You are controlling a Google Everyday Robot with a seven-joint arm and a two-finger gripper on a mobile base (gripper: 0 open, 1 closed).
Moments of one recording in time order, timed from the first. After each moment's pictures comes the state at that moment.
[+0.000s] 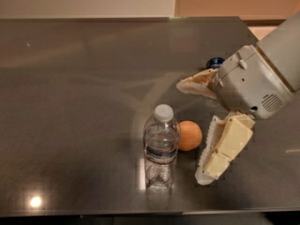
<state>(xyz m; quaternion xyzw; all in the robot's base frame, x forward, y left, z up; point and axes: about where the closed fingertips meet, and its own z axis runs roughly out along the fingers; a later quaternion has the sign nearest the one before) 0.349 -0.066 0.954 -0.67 0.65 0.25 0.25</state>
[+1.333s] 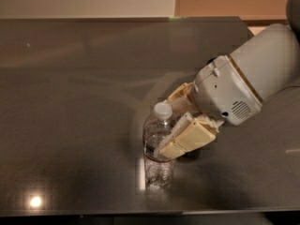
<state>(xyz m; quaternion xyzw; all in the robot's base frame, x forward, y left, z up) 0.350 -0.029 0.942 -0.65 0.65 0.29 0.26</state>
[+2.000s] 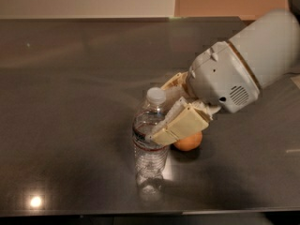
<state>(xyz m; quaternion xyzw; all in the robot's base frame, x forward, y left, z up) 0.354 -0.016 0.966 -0.65 0.63 0.32 0.27</state>
